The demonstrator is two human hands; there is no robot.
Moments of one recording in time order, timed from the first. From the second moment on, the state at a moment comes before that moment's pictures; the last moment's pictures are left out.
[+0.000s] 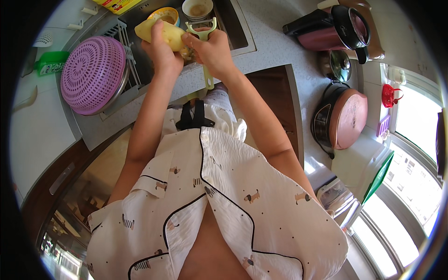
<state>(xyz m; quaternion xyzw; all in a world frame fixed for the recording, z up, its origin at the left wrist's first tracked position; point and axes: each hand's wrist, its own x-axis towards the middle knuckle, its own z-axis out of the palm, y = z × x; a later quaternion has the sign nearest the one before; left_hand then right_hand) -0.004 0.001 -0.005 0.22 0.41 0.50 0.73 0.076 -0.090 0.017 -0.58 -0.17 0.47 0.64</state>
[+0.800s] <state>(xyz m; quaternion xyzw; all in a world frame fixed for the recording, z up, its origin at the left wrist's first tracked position) -0.028 0.039 -0.018 -0.13 0.30 0.24 0.92 0.112 -0.093 -0.016 -0.68 -0.21 0.39 0.59</state>
